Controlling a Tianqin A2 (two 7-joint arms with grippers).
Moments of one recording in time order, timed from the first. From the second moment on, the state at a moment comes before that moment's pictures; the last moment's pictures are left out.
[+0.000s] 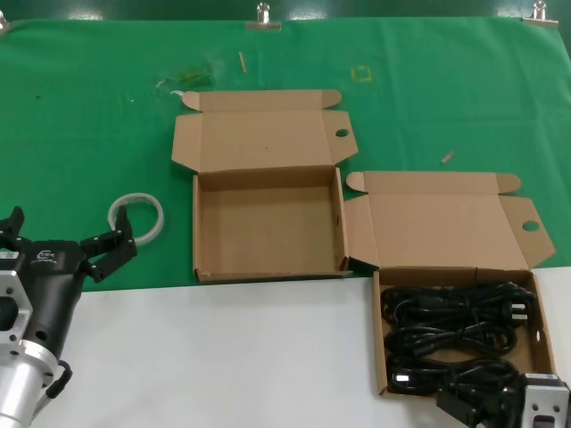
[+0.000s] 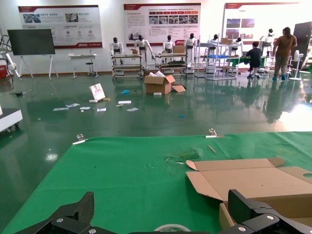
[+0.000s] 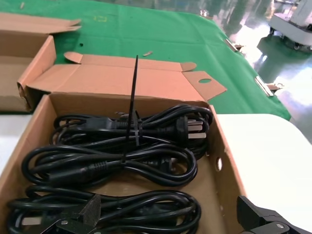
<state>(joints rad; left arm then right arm) 0.00 -0.30 1.60 -1.60 -1.80 0.00 0.00 -0.33 0.11 -1.71 1.76 2.45 0.48 -0.79</state>
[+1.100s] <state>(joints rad) 0.00 -0.30 1.60 -1.60 -1.80 0.00 0.00 -0.21 0.11 -1.64 1.76 2.74 0.55 -1.35</state>
